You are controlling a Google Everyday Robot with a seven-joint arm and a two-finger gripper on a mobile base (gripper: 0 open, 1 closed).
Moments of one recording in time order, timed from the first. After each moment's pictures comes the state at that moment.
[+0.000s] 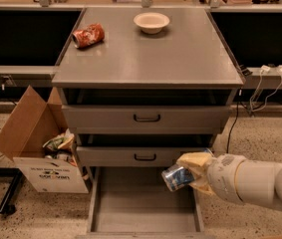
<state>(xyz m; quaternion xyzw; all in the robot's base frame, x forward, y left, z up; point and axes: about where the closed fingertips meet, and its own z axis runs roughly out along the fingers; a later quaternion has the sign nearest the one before) 0.409 -0.134 0.733 -0.82 0.38 -0.13 0.40</state>
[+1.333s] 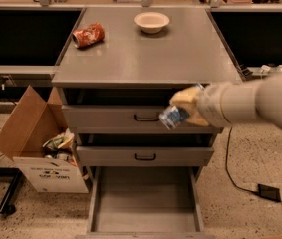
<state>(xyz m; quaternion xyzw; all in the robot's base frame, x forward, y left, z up) 0.527 -0.126 0.833 -0.86 0.27 -0.24 0.35</state>
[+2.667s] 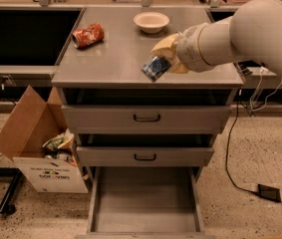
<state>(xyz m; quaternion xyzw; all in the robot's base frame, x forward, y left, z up) 0.621 -0.084 0.924 -0.86 0.21 -0.28 0.37</state>
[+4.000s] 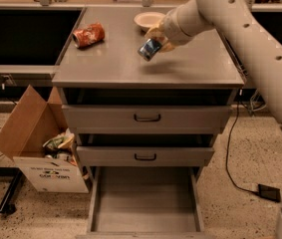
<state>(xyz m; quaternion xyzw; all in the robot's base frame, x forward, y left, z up) 0.767 -0.079 0.901 -0.88 0.22 -0.25 0.34</state>
